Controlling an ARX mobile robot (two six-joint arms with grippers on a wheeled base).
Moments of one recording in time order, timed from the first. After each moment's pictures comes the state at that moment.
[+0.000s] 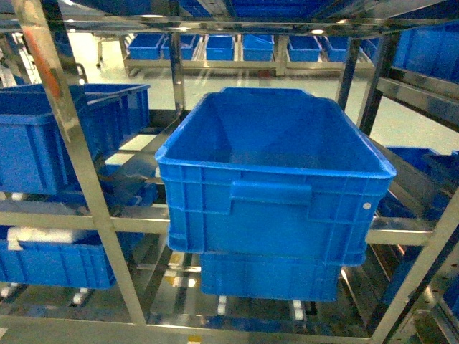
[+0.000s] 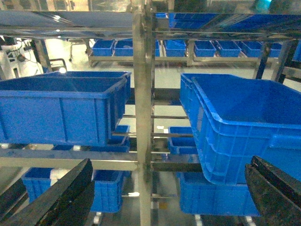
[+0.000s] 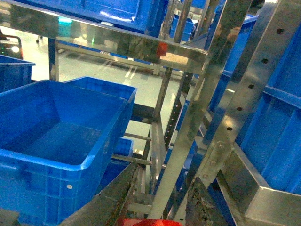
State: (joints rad) left arm 0.00 0.01 0.01 0.00 0.00 0.00; right arm -0.05 0.59 0.28 0.32 0.09 -0.01
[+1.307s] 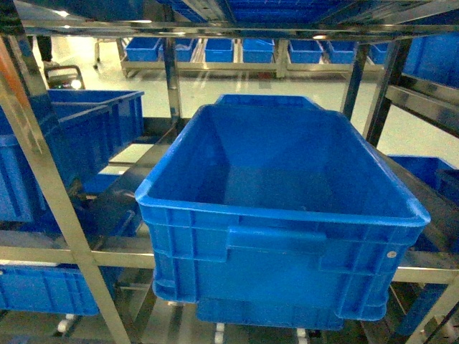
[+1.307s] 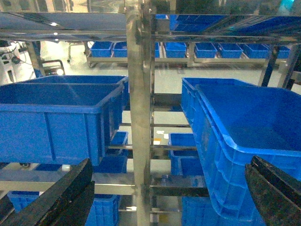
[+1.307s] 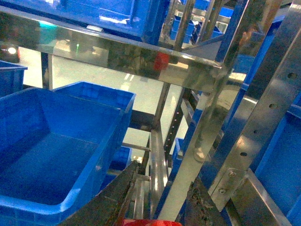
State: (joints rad) left arm 0.00 0.01 0.01 0.00 0.00 0.00; right arm -0.05 0.59 0.28 0.32 0.09 -0.01
